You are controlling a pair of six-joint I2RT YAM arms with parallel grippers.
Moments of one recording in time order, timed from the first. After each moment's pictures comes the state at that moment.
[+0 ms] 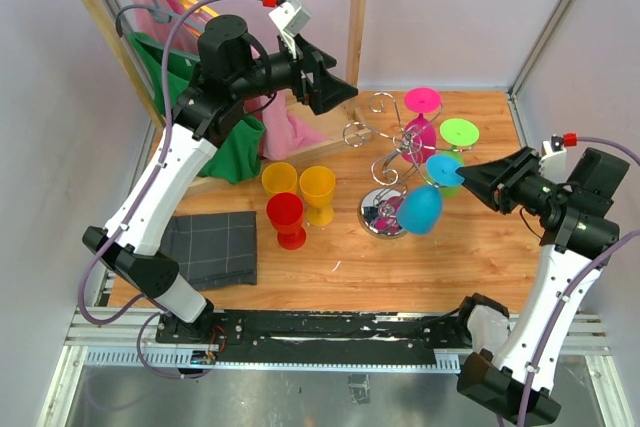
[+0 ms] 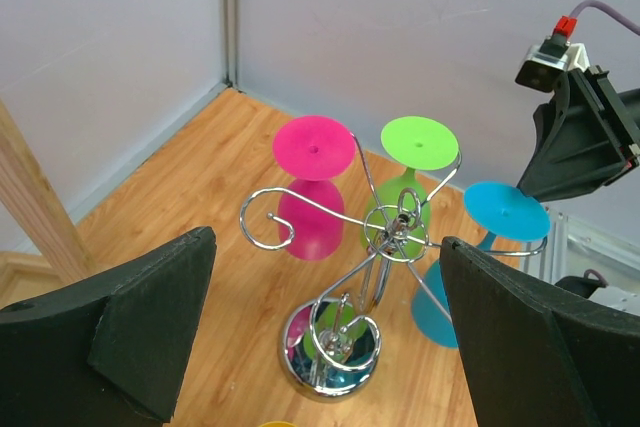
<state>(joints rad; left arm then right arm) -0.53 1.57 1.93 -0.37 0.61 -0.14 -0.50 0.85 1.23 -1.03 -1.02 0.74</state>
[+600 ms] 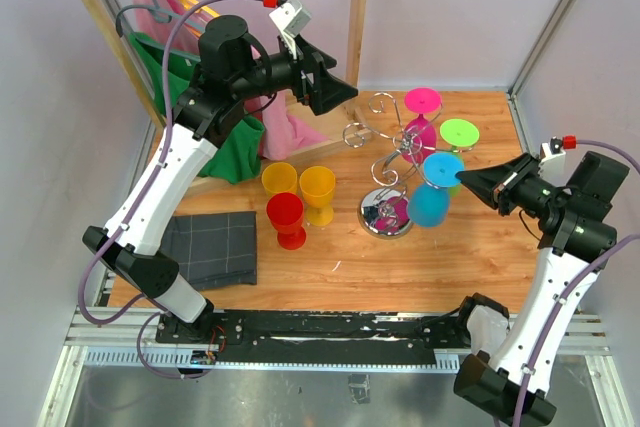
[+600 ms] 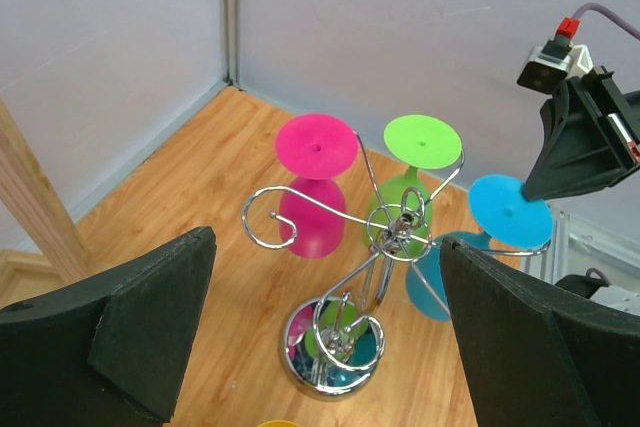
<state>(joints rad) -0.53 1.57 1.93 -0.37 0.61 -0.14 -0.51 0.83 1.19 -1.00 -1.06 0.77</state>
